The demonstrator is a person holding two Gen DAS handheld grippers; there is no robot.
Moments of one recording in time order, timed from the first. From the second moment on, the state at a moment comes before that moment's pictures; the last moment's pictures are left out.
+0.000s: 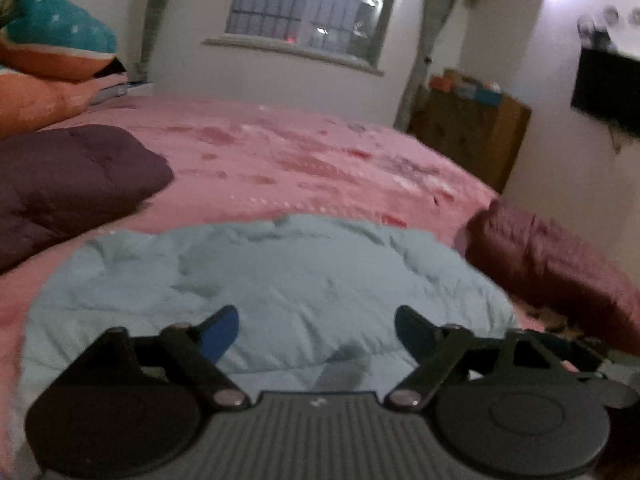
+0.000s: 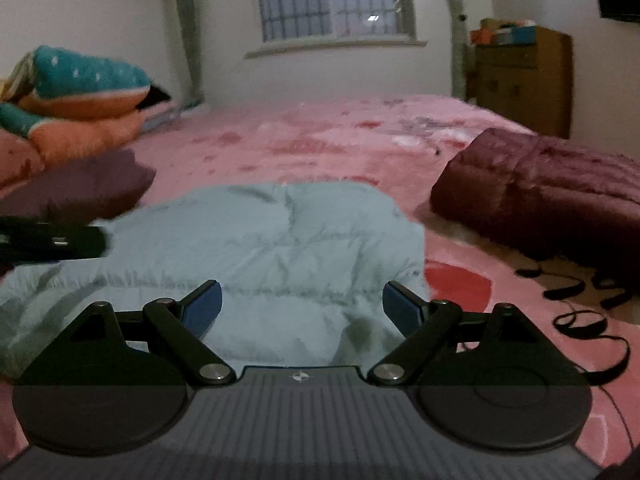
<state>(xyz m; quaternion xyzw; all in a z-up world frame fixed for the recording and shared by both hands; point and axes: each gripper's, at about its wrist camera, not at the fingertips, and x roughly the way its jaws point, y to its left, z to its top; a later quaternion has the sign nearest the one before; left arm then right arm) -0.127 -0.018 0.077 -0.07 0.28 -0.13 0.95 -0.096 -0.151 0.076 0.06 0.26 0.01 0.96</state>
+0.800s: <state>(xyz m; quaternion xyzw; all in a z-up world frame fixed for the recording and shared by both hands) -0.132 0.053 0.084 -0.16 0.31 -0.10 0.93 -0.095 -0.239 0.070 0.22 0.27 0.01 0.94</state>
